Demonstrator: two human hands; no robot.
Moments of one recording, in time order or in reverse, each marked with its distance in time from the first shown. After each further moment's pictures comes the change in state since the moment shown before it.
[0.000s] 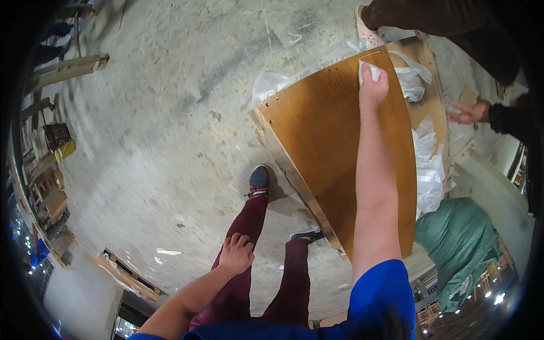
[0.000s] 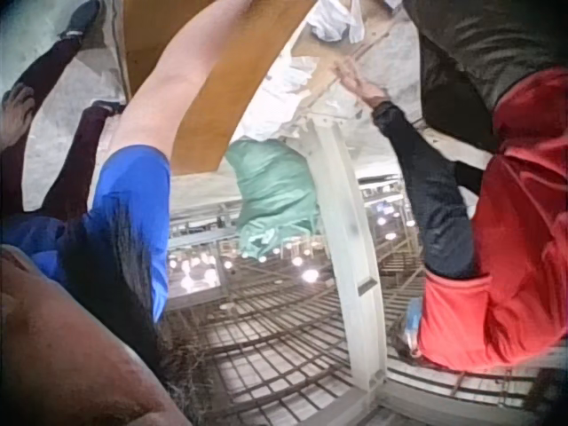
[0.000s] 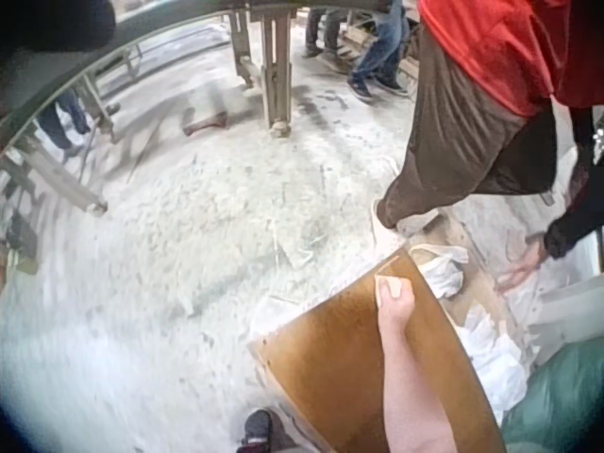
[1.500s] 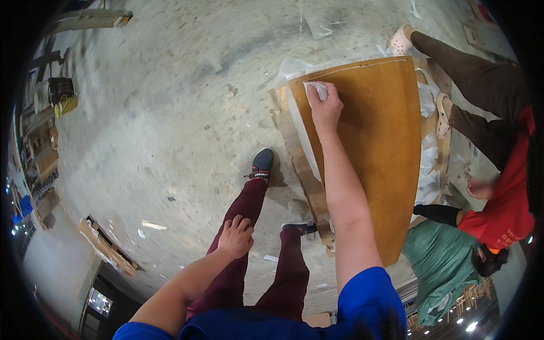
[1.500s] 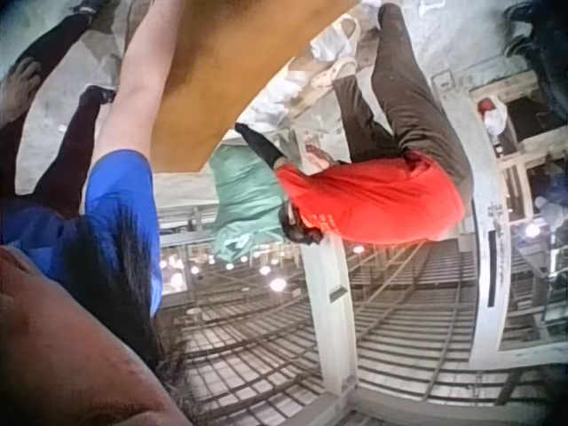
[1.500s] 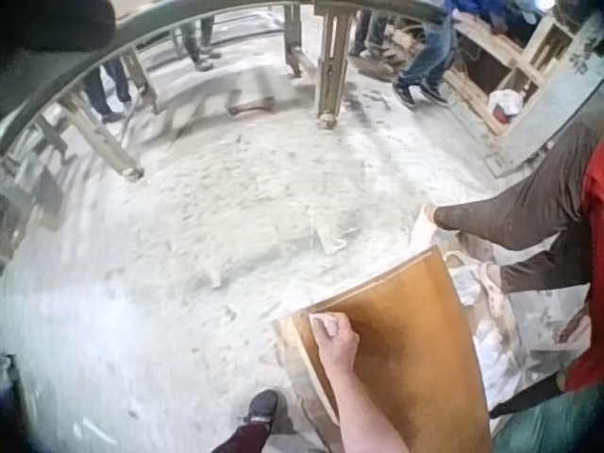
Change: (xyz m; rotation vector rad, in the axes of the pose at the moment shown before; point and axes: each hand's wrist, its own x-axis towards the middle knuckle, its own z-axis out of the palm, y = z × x) left_hand -0.024 -0.001 0.031 -0.030 -0.038 -0.036; right_hand -0.179 -0.046 0.031 0.051 -0.480 -0.075
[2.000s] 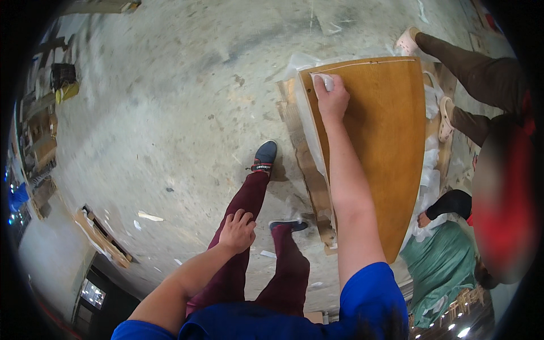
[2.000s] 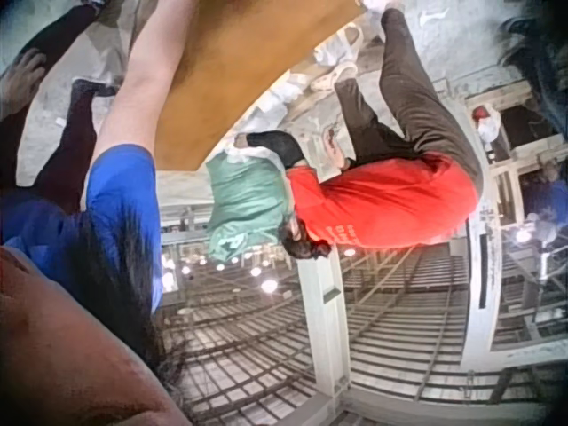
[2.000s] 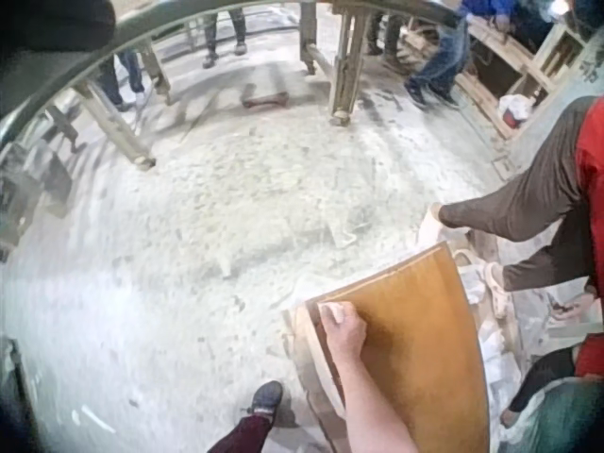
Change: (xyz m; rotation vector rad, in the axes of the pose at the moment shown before) left_hand -0.012 0.002 0.019 -0.077 0.167 0.007; right_hand -0.006 -0.003 0.009 -0.166 -0.020 -0.114
